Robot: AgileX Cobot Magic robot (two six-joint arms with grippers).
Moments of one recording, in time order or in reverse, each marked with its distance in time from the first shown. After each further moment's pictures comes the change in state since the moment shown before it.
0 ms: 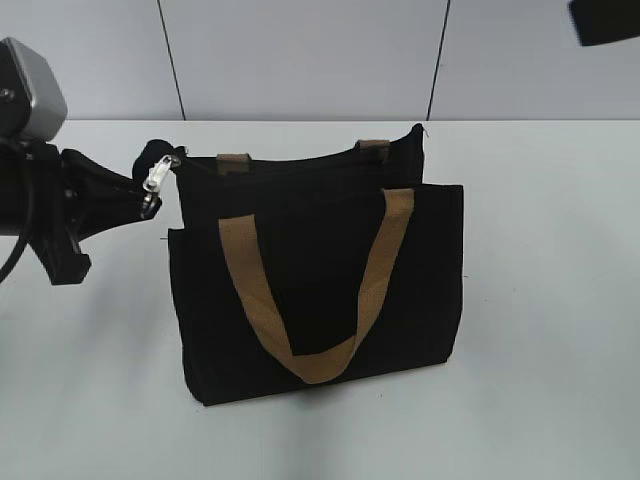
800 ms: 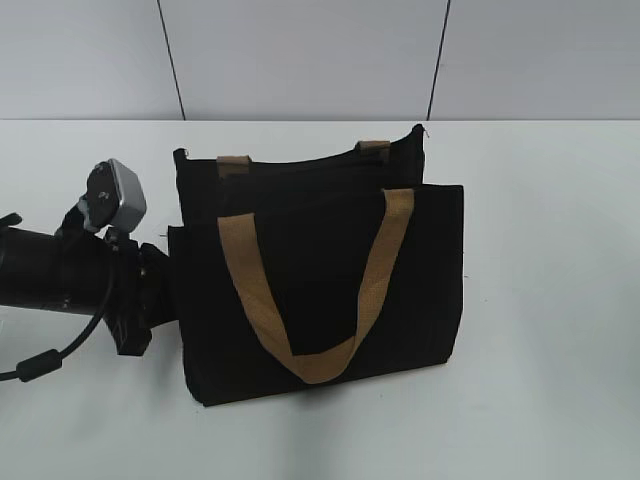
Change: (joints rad) left arm -0.018 0.415 0.000 -0.188 0.189 0.222; right arm -0.176 -0.051 0.054 -0.165 0.063 0.089
